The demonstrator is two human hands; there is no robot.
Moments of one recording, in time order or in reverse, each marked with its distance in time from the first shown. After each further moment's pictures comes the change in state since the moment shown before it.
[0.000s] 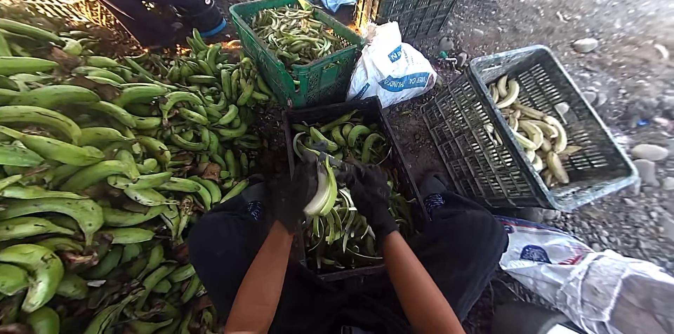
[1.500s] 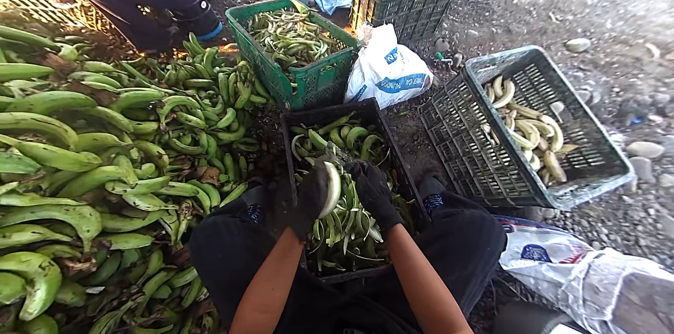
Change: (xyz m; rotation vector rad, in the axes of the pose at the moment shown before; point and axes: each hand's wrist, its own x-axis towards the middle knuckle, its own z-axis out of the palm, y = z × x) left_hand -0.003 0.013 0.027 0.333 0.043 -0.120; right_hand 0.019 0.009 -0.004 0.104 -0.093 0.054
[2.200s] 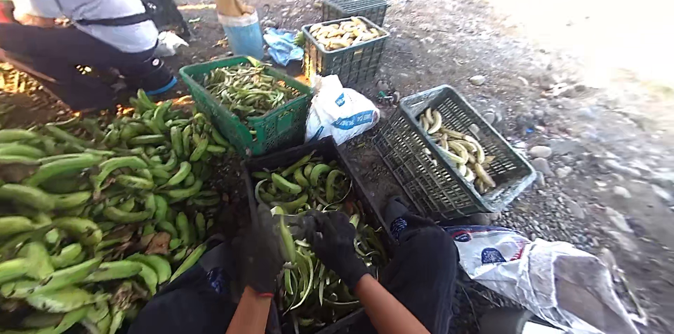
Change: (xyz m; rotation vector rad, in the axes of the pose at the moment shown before) left_hand 0.009 -0.007 0.009 -0.736 0.201 -0.143; right_hand -0.029 0.001 0.010 -0.222 0.051 -0.022
